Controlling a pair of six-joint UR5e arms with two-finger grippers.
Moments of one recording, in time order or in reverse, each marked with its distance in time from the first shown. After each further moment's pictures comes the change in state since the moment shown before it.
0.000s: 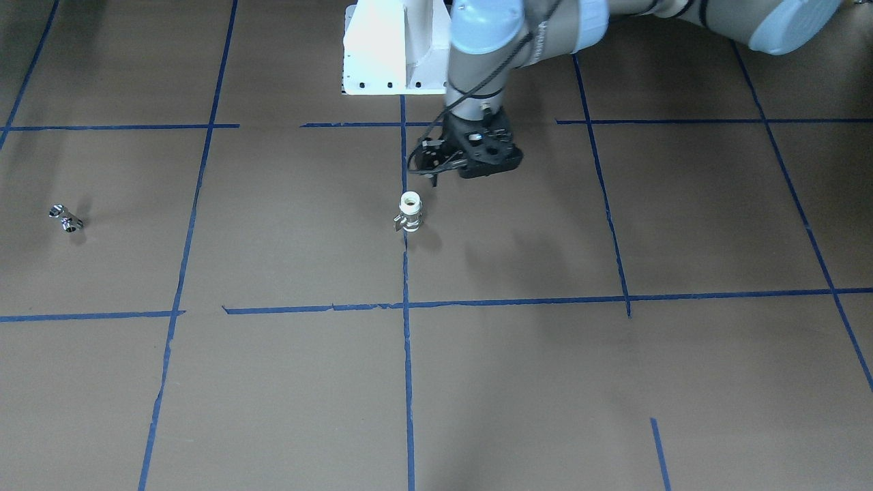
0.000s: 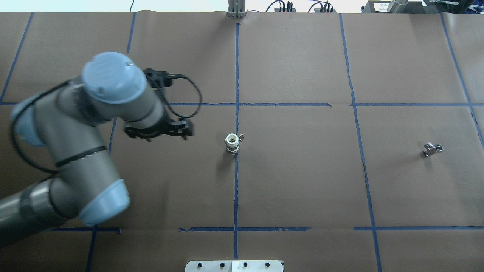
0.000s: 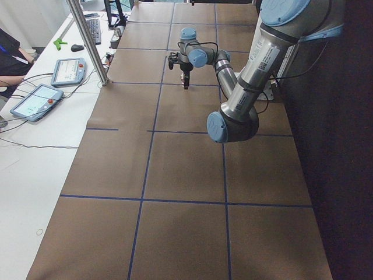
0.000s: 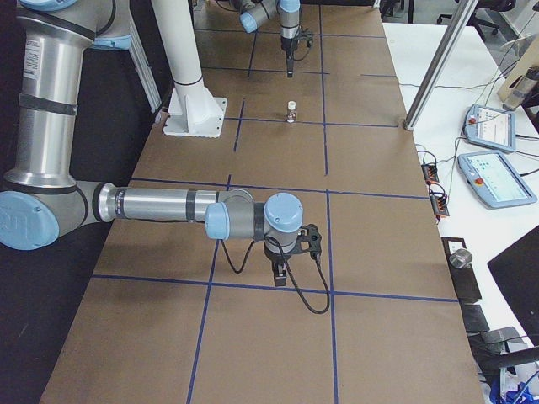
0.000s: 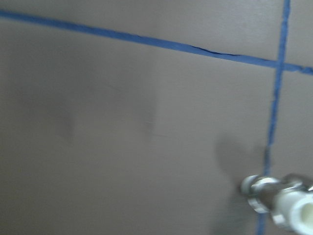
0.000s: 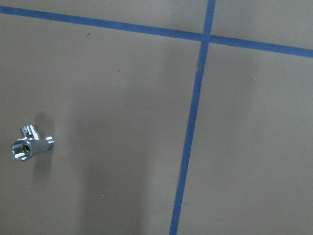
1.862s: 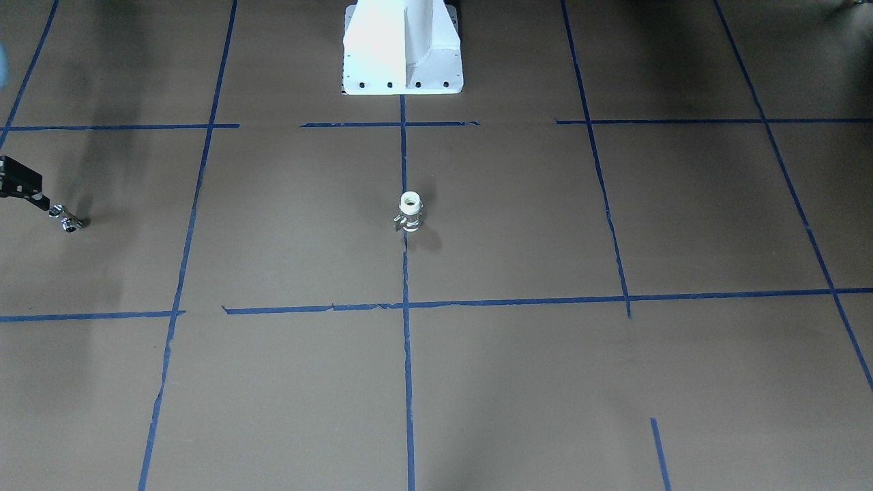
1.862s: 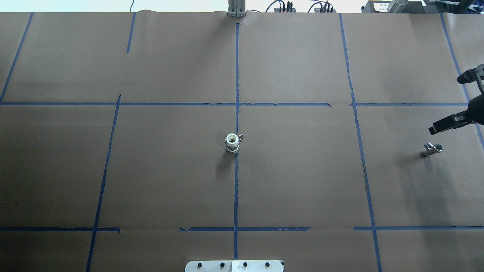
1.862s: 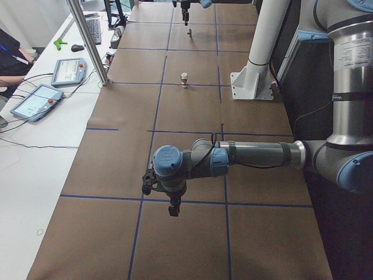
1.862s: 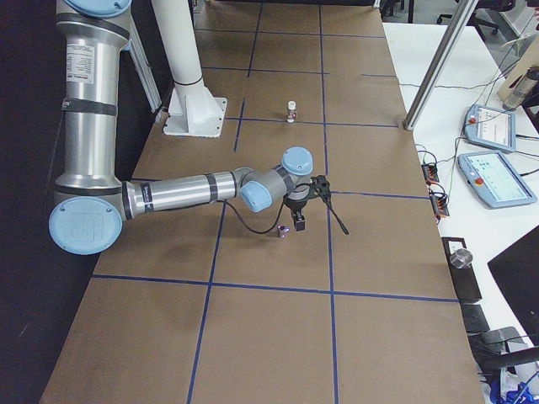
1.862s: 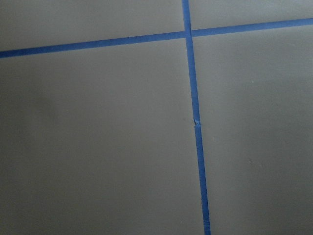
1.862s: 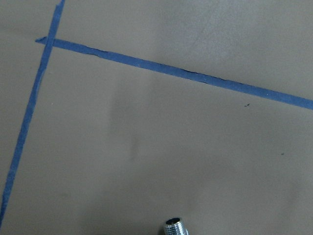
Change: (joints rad) left arm -0.974 0.604 0.260 -0.021 -0.422 1.284; right arm -0.408 0.093 0.005 0.385 -0.142 0.528
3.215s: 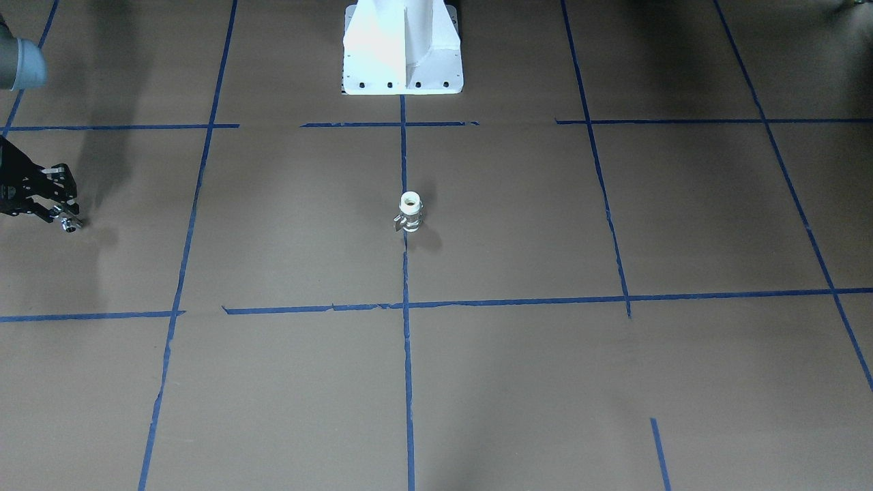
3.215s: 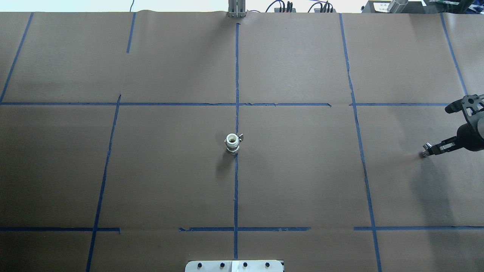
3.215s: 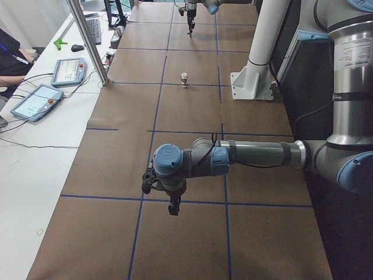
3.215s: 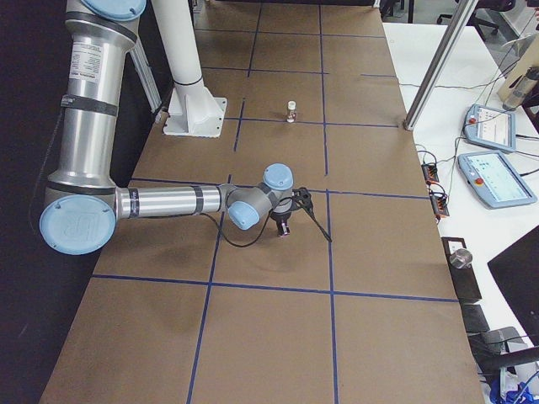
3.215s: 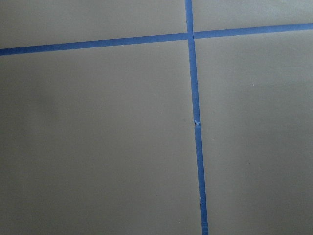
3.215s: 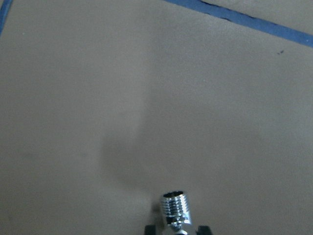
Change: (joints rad) left arm -0.002 0.001 -0.007 0.000 -0.001 -0.005; right arm -0.102 -0.070 -0.048 0.184 -0.064 0.034
